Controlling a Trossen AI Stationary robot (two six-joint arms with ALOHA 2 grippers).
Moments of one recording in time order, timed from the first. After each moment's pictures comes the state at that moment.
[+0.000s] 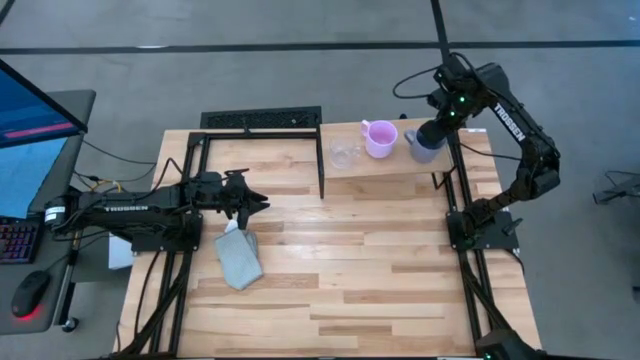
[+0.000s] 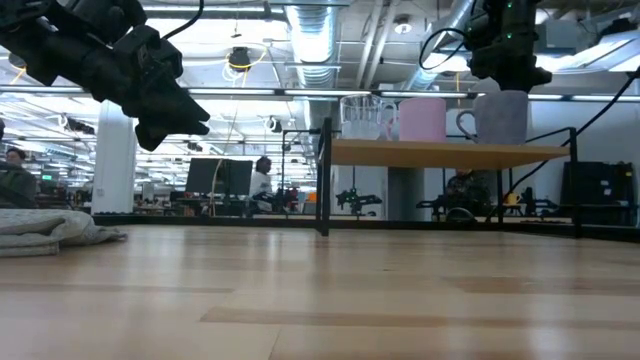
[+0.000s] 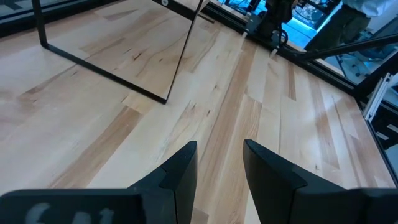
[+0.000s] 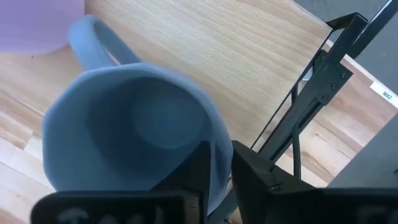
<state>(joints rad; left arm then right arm) 0.25 0.73 0.29 0.06 0.10 -0.39 -1.07 1.46 1.59 -1.57 -0.05 -0.17</state>
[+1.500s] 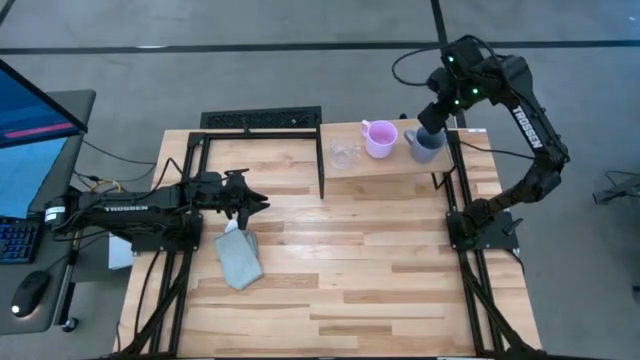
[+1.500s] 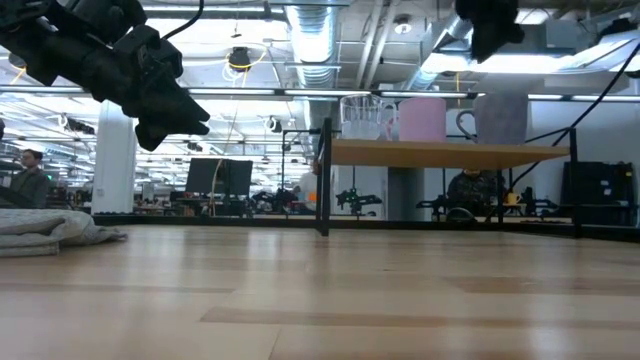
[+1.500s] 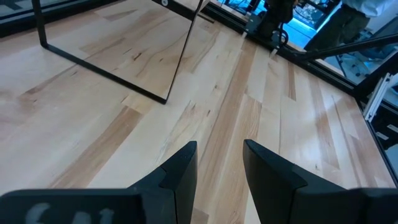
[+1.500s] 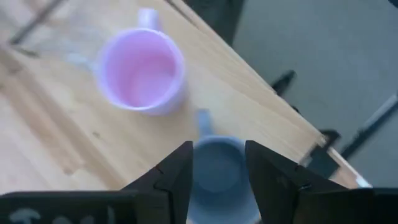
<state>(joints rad) 0.25 0.73 0.29 0.06 0.10 -0.39 -0.90 1.44 1.91 -1.57 -0.12 -0.19</state>
